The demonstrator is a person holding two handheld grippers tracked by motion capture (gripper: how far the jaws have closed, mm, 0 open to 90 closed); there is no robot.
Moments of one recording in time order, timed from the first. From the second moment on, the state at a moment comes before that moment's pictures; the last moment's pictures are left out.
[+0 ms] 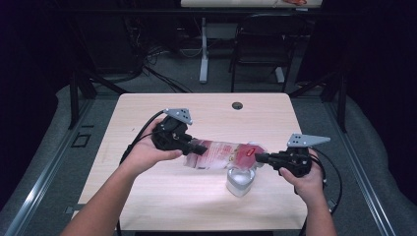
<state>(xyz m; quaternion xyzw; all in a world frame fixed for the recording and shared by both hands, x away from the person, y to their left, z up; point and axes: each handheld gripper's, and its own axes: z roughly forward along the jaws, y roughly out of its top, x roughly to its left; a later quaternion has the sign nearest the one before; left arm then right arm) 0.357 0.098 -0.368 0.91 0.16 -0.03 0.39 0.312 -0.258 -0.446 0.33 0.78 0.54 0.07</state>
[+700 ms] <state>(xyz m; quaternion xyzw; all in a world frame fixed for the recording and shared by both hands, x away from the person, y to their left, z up) 0.357 0.111 -0.387 0.90 0.18 -0.04 0.40 0.309 -0.252 -0.442 0.32 0.77 0.55 0.08</state>
